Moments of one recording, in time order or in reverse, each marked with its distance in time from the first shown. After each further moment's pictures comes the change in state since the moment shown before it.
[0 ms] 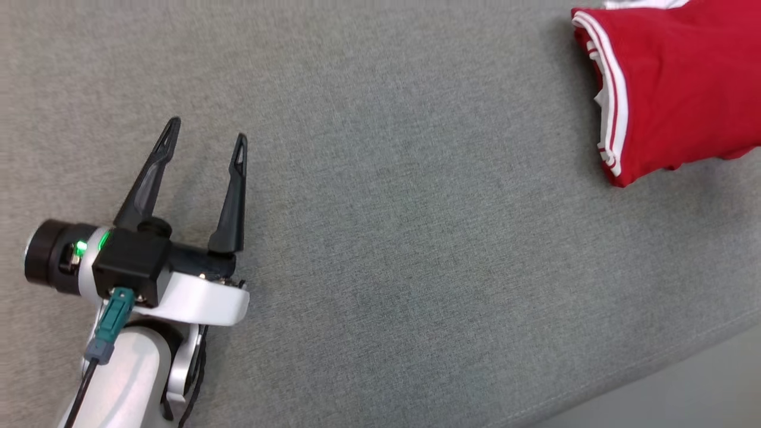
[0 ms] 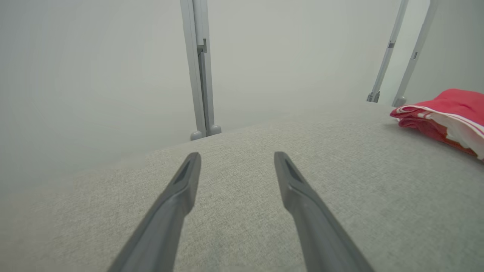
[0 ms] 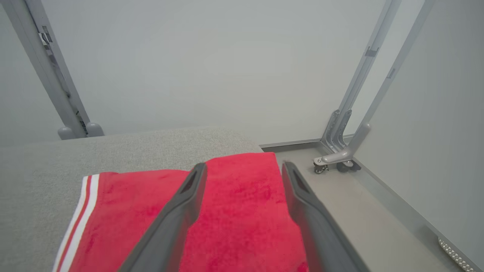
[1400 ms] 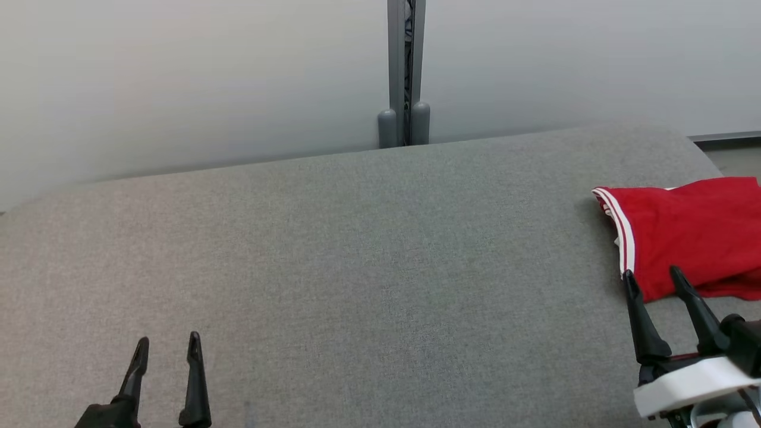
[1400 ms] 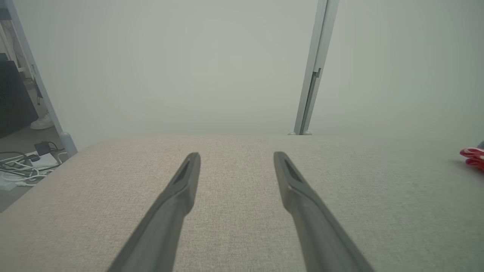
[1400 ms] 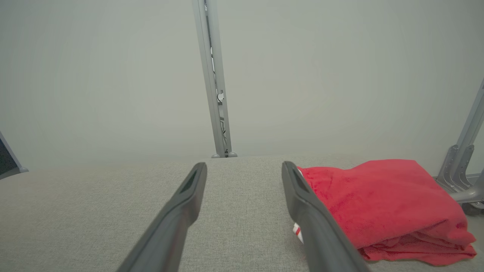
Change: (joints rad) left arm 0.476 -0.072 0.119 0.143 -0.216 0.074 -0.138; right arm 0.621 0.323 -0.107 -0.402 -0.353 0.000 0.027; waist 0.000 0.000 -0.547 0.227
